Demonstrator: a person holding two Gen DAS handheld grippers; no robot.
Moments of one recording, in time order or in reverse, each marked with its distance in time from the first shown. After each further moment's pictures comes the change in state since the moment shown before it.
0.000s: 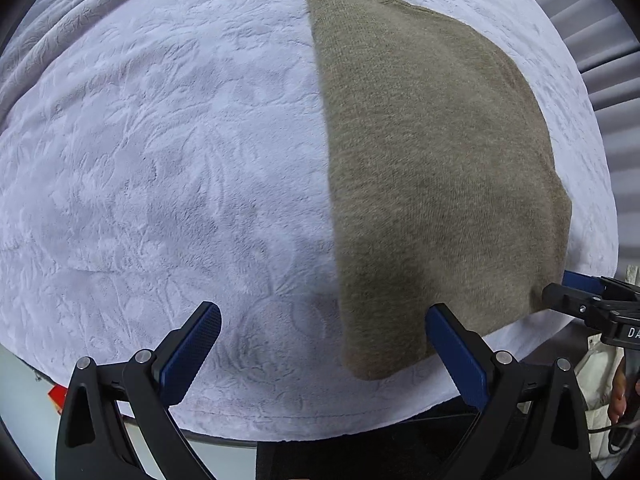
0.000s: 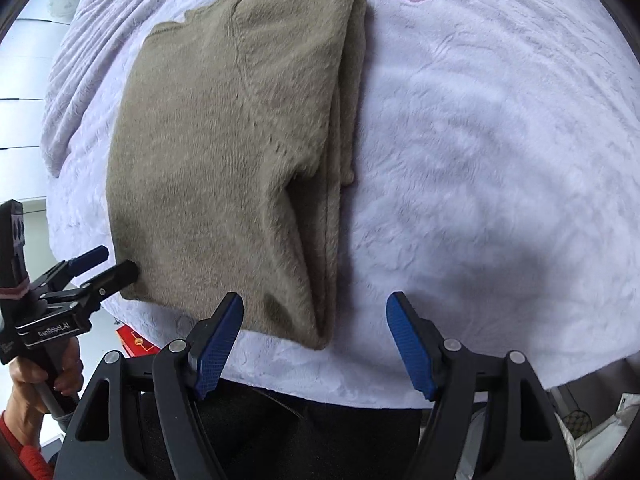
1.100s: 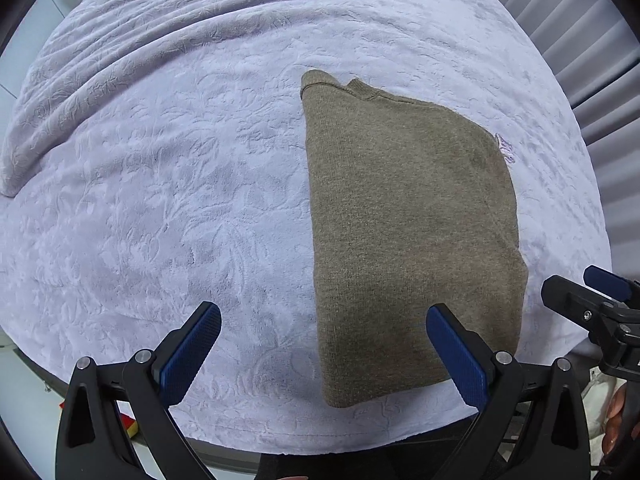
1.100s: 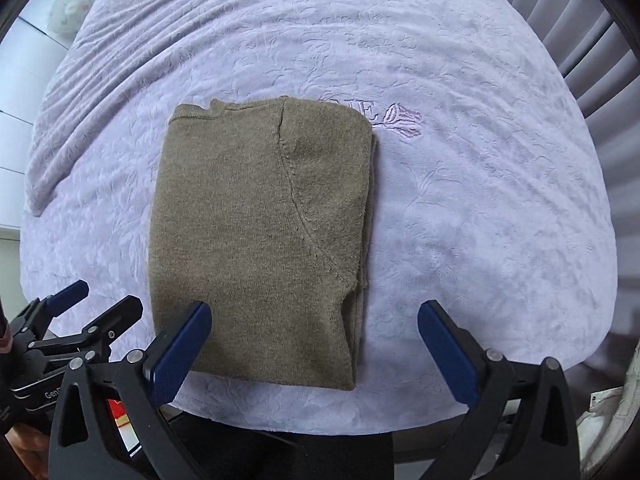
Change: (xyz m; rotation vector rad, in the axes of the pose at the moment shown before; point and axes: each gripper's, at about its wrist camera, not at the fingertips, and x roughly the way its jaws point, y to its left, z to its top) left arm -0.054 -0.012 0.038 -0.006 -0.154 0.084; right arm -0.075 0.065 0.029 -0.001 -0.224 -0.188
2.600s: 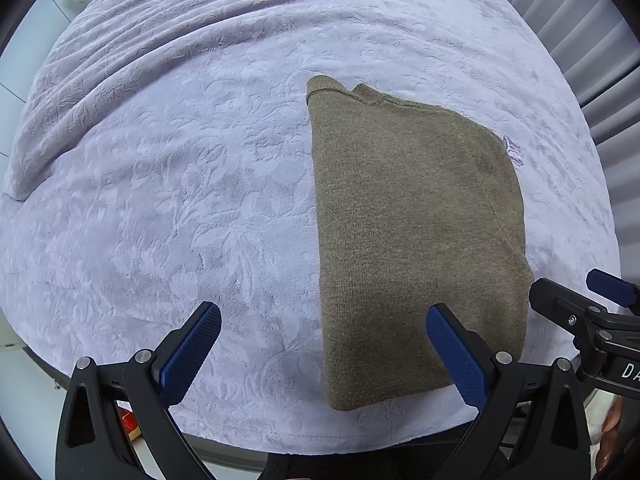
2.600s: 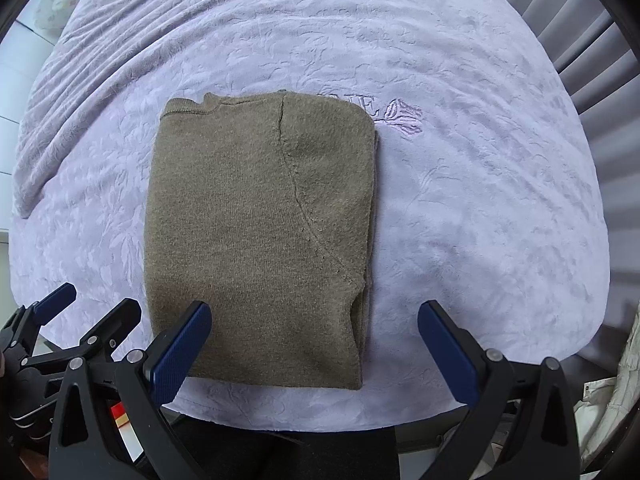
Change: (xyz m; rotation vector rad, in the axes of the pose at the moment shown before) left arm -0.002 -0.003 0.006 -0.001 0.003 0.040; right arm 0.004 0.013 0.003 0.014 0.027 -0.053
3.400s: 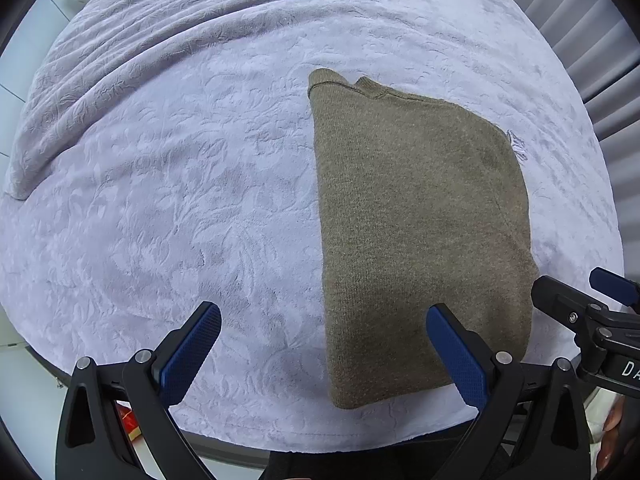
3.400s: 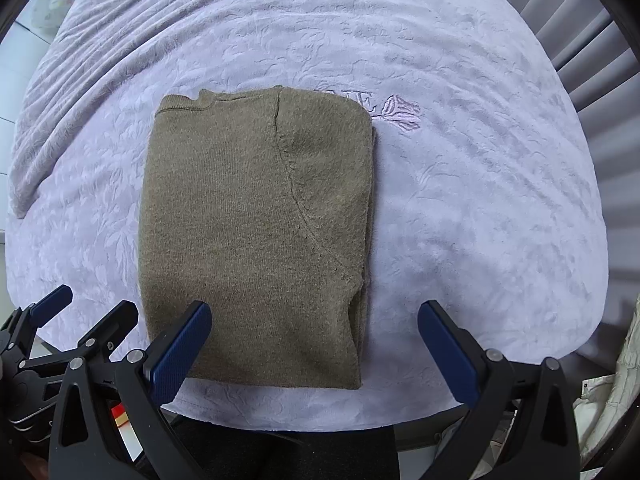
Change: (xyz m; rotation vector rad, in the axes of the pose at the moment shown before) left arm 0.004 0.001 -0.001 0.004 0.016 0.010; right arm 0.003 -0.002 0.002 0.000 0.008 -0.010
